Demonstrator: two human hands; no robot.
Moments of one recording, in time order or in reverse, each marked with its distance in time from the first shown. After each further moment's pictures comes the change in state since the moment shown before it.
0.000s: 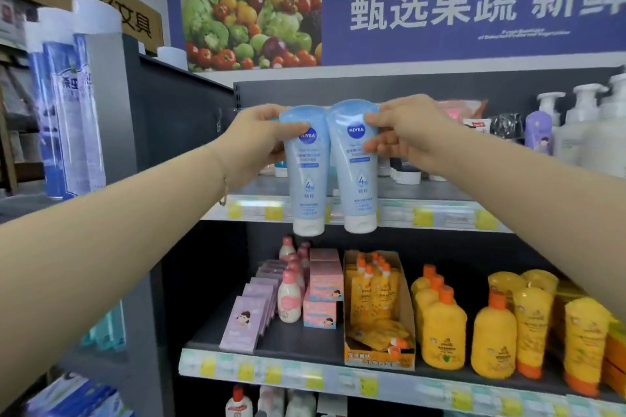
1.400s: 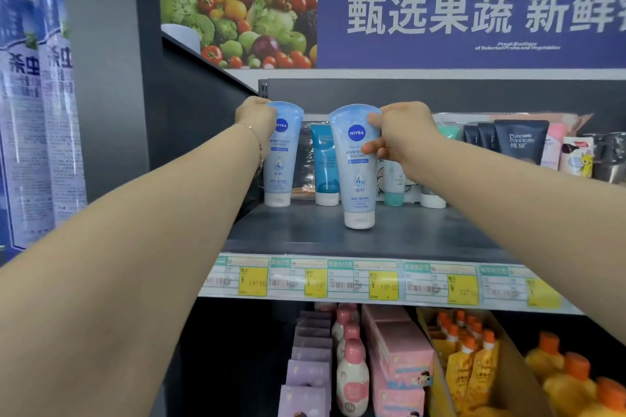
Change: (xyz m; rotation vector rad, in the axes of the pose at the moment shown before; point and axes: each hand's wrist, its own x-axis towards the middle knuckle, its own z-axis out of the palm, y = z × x) left_hand 0.227 -0.091 -0.139 -0.034 0.409 -0.106; right_hand 0.155 0.031 0.153 -0.110 0.301 0.041
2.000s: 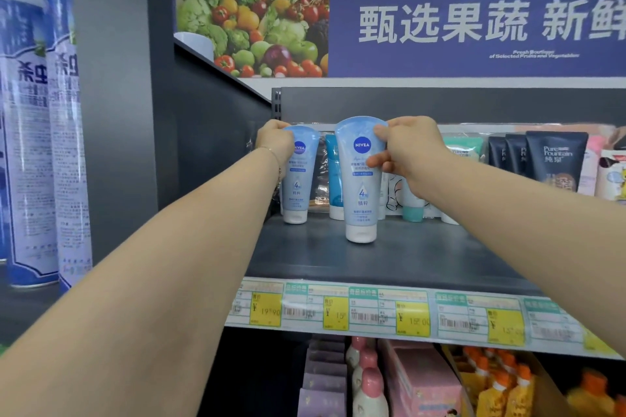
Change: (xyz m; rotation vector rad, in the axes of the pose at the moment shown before) left_hand 0.026 -0.029 0.012 0.081 -0.037 0.000; right_hand 0.028 0.016 0.020 0.038 0.014 -0.034
